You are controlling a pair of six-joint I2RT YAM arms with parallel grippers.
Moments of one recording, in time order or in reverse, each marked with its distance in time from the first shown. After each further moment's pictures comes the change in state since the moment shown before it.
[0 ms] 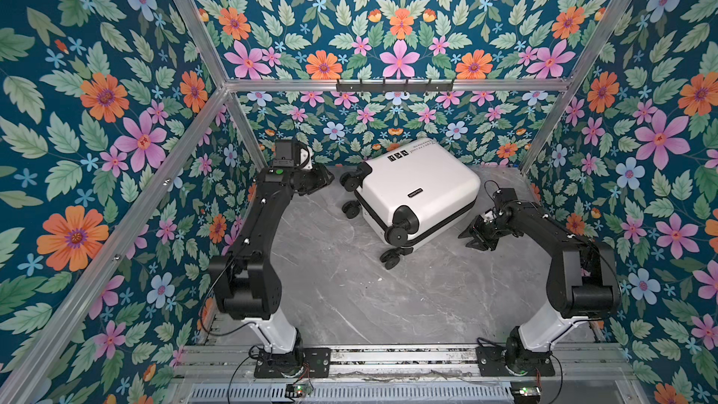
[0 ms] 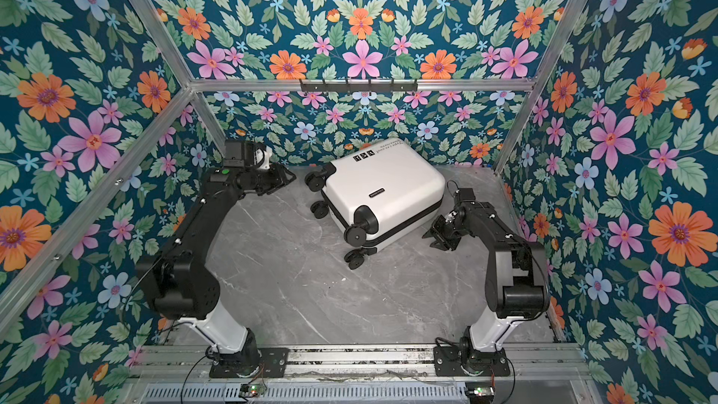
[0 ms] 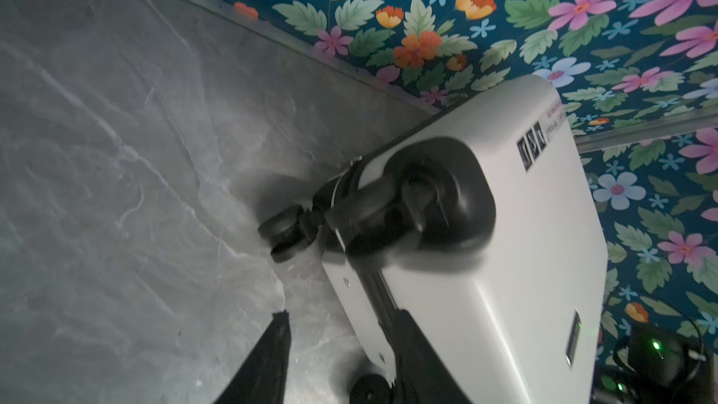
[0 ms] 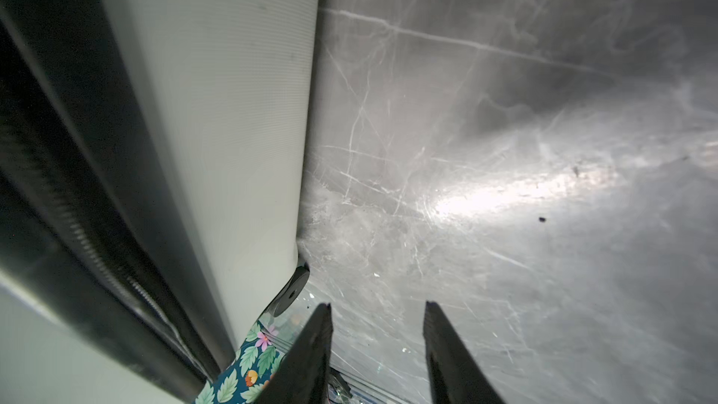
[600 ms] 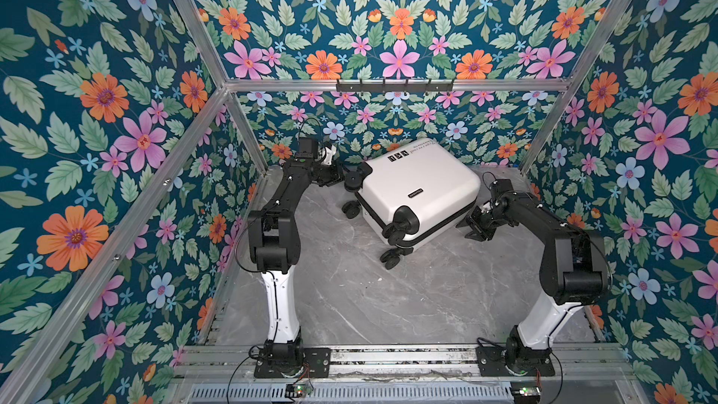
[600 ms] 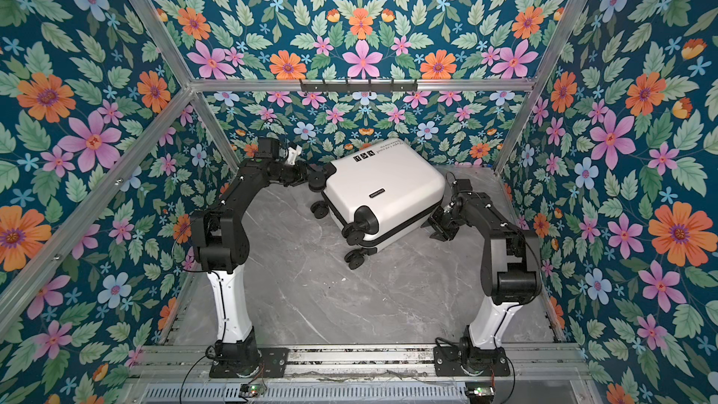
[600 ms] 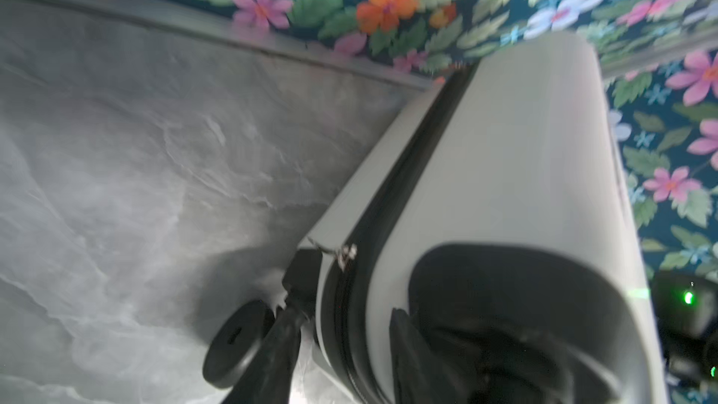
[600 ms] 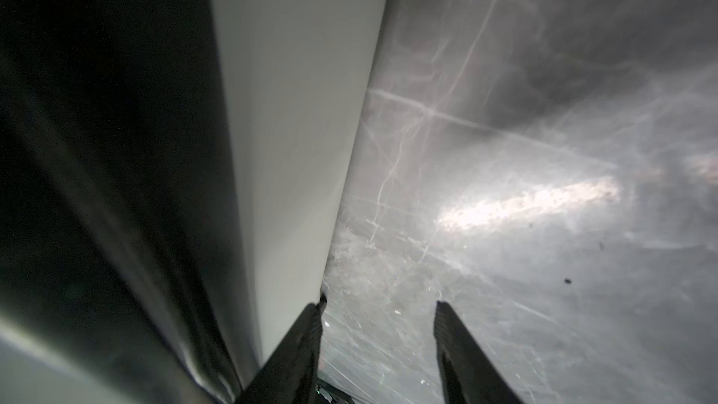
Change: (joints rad) left arm -0.039 0.369 0.213 0.060 0.240 0.152; right arm -0.017 0.135 0.171 -0.012 0.037 0.026
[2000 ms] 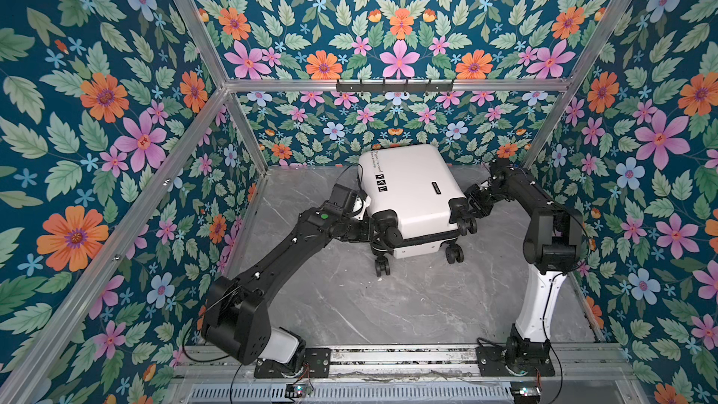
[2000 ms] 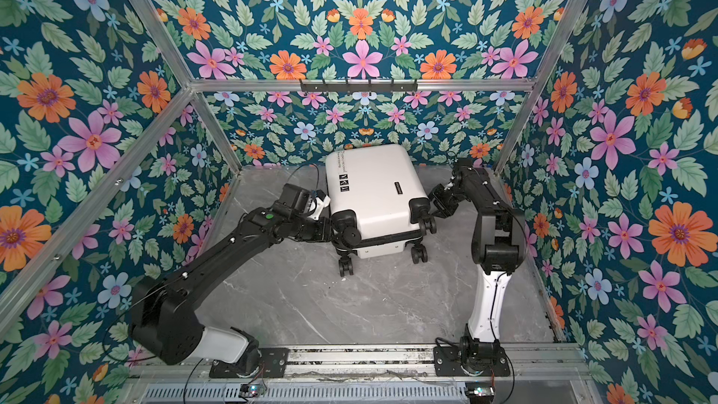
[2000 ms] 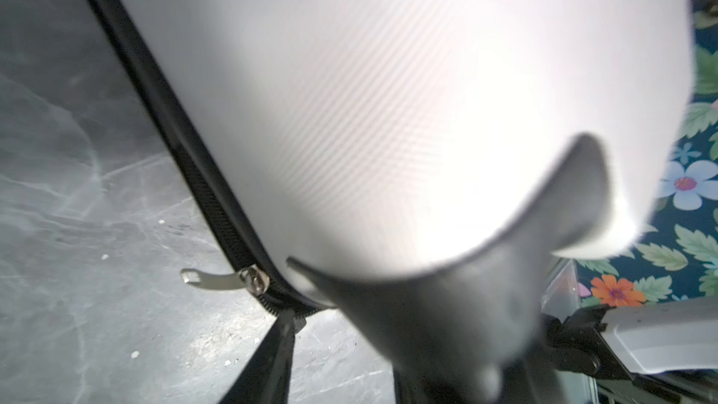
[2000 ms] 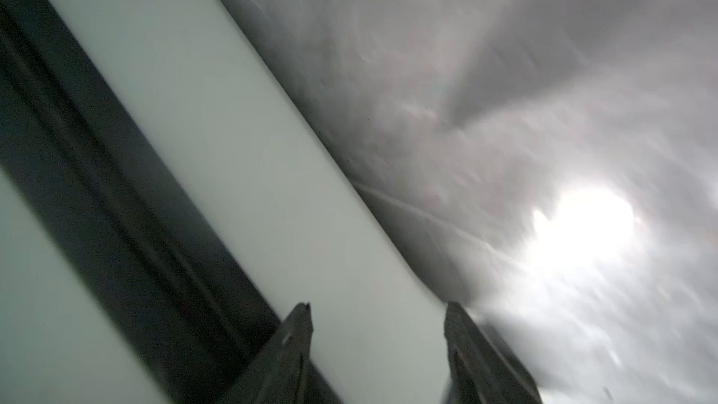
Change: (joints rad) left arm -0.375 -0.734 -0.753 0.000 -0.256 -0.128; right arm -0.056 0.271 0.425 -0.175 -0.060 -0.071
